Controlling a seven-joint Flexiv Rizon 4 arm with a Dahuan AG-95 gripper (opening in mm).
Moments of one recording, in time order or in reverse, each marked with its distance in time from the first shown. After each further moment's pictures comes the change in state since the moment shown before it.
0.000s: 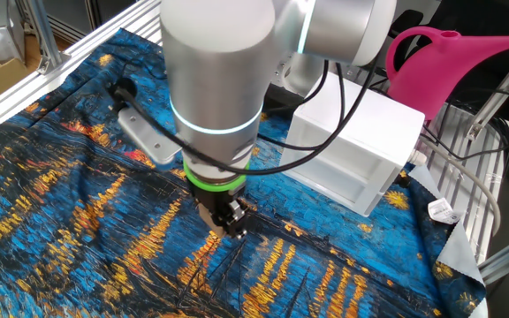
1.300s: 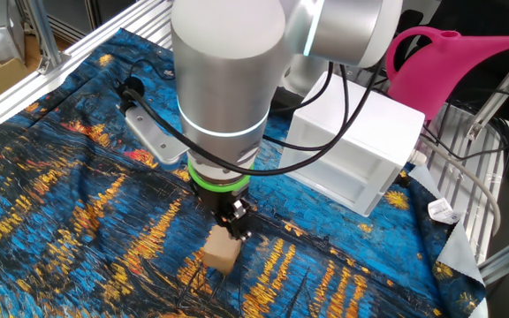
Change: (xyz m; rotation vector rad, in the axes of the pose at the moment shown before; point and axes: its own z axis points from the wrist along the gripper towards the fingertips) arm 0.007 -0.001 0.004 0.014 -0.007 0.029
